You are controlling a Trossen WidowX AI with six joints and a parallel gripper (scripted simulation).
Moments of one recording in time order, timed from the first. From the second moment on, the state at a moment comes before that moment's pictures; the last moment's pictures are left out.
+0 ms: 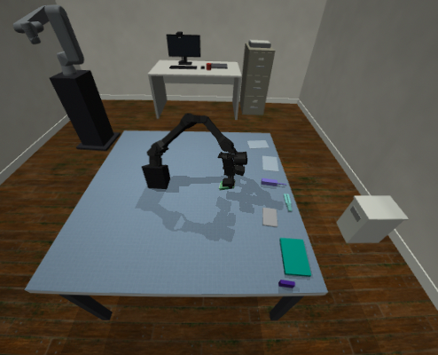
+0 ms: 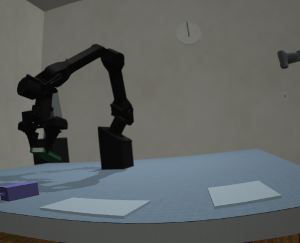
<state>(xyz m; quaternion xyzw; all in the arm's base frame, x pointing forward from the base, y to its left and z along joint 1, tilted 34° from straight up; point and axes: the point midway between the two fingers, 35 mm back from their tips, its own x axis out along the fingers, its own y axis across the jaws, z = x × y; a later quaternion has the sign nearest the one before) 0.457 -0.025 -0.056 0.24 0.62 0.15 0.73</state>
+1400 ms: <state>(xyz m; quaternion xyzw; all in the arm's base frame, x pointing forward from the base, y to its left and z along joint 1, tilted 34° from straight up) 0.492 -0.022 -0.065 0.27 0.47 0.10 0.83</state>
